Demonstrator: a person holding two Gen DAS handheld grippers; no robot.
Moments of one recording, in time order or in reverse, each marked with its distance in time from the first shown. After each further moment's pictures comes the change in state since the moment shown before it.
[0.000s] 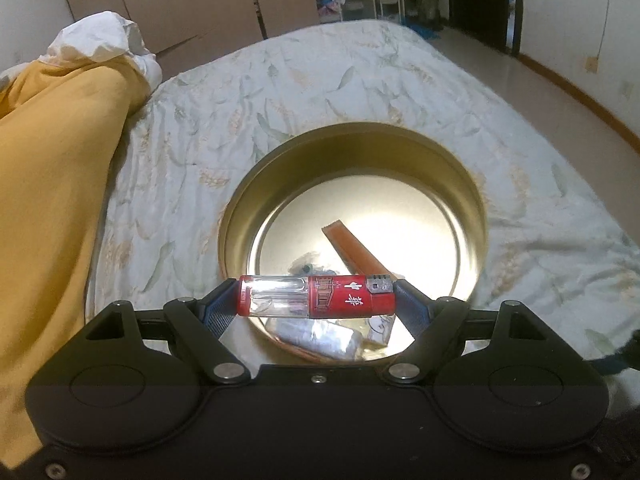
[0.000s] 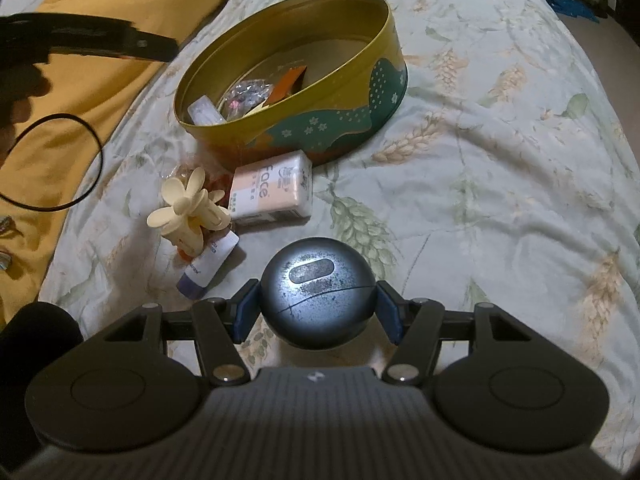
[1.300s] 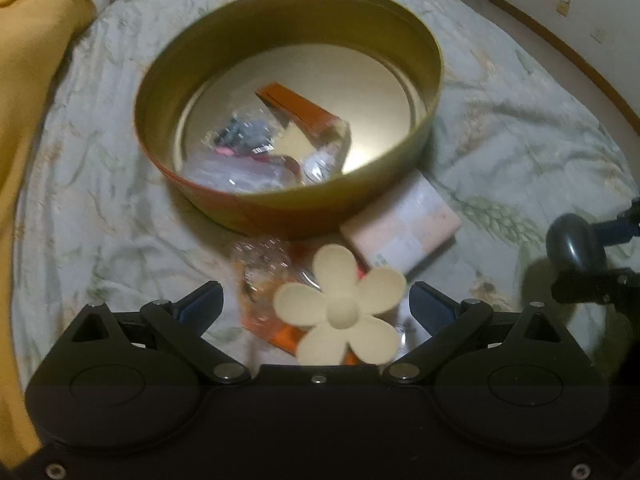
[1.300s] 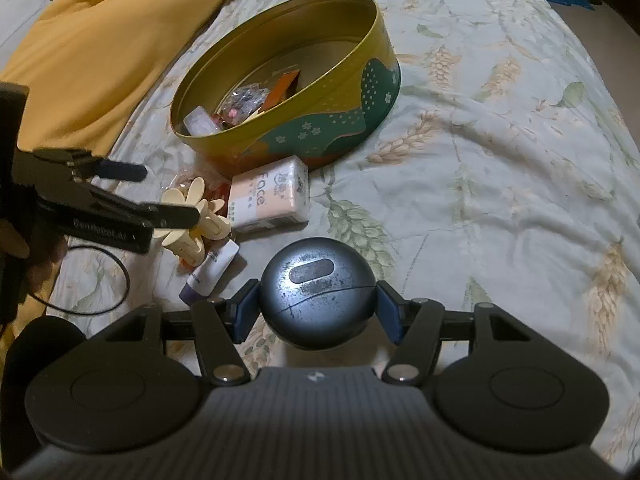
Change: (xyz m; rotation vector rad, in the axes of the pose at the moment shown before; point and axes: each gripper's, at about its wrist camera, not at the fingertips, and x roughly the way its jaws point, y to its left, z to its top) left arm 0.039 -0.028 -0.101 0.029 0.203 -0.146; right arm 0.000 -0.008 0.000 0.045 -0.008 0.021
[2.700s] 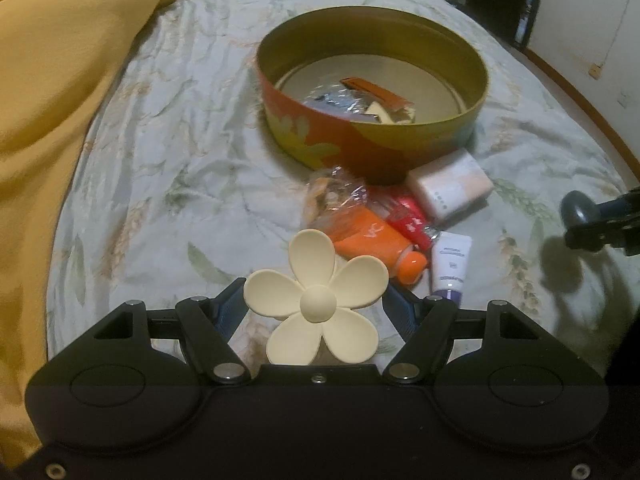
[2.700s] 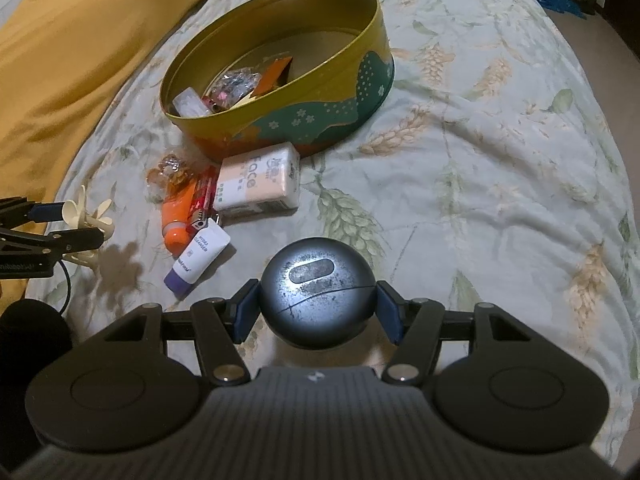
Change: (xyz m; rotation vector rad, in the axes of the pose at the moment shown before) left arm -0.059 0.046 -0.097 -0.204 -0.115 0.043; right arm -0.004 0.017 0.002 -0.060 0.045 -0.092
